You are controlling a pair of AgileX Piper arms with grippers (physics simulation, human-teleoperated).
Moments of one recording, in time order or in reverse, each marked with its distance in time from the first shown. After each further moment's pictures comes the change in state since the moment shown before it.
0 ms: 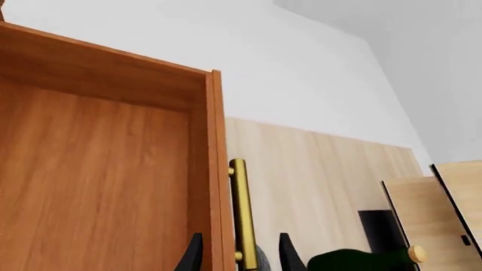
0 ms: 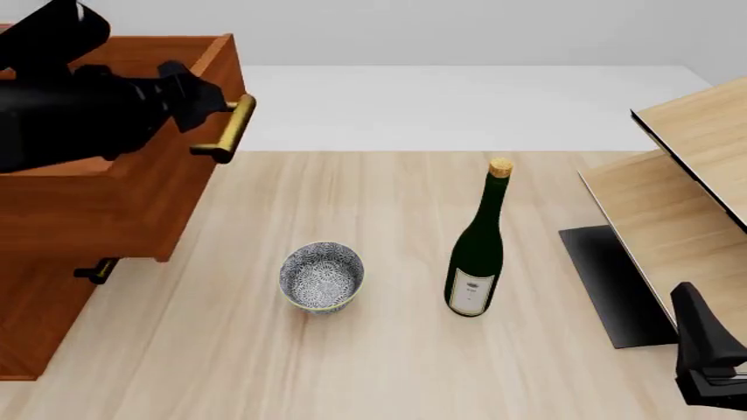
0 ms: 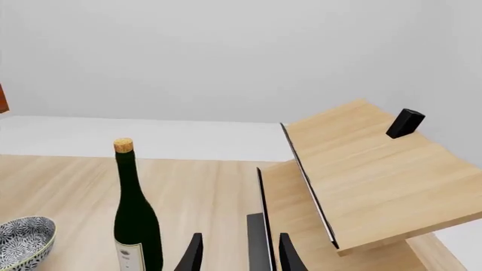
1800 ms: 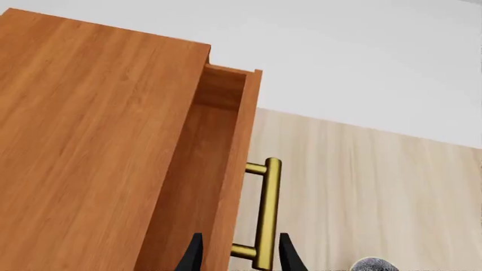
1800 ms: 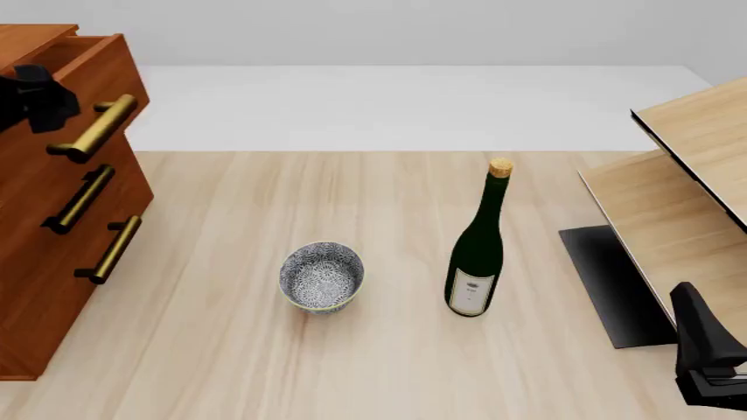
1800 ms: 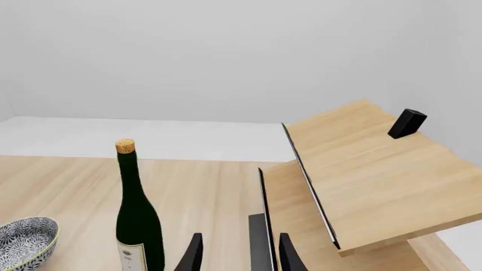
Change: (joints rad) left arm 0.443 -0.026 -0.075 0.204 0.426; right arm 0.006 0.000 -0.001 -0.001 0.004
